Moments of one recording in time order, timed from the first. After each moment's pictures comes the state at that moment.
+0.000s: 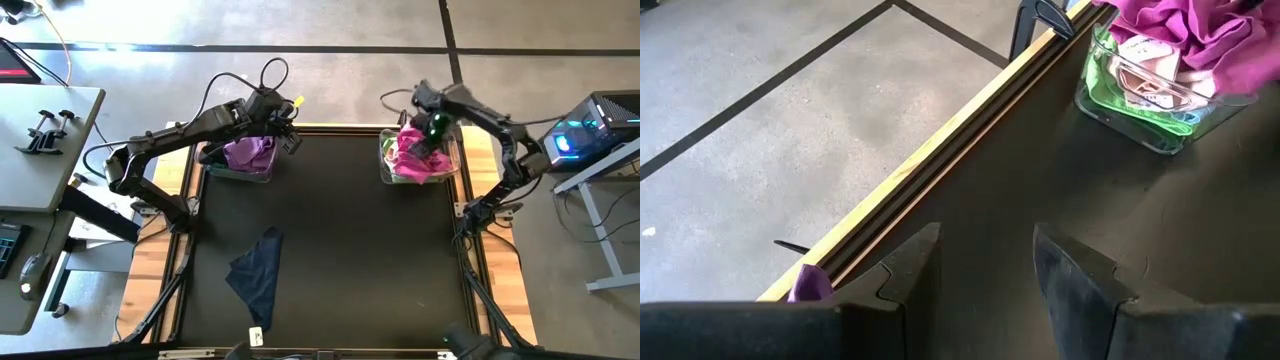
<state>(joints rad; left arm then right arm) 0.51 1.49 1.35 -0.58 -0.17 -0.10 -1.01 1.59 1.28 -1.34 -0.03 -0.15</state>
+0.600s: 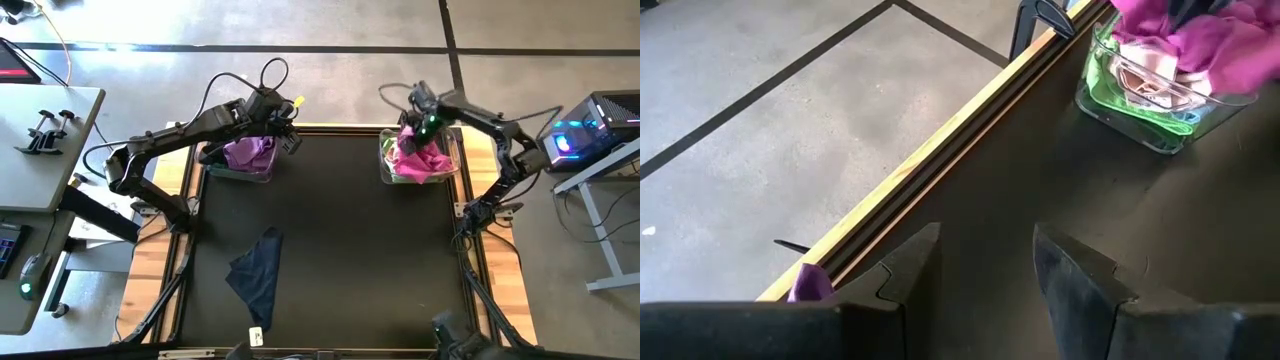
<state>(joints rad) 0.51 1.49 1.35 -0.59 -0.17 -0.10 -1.04 1.63 1.19 -1.02 -0.17 -0.14</state>
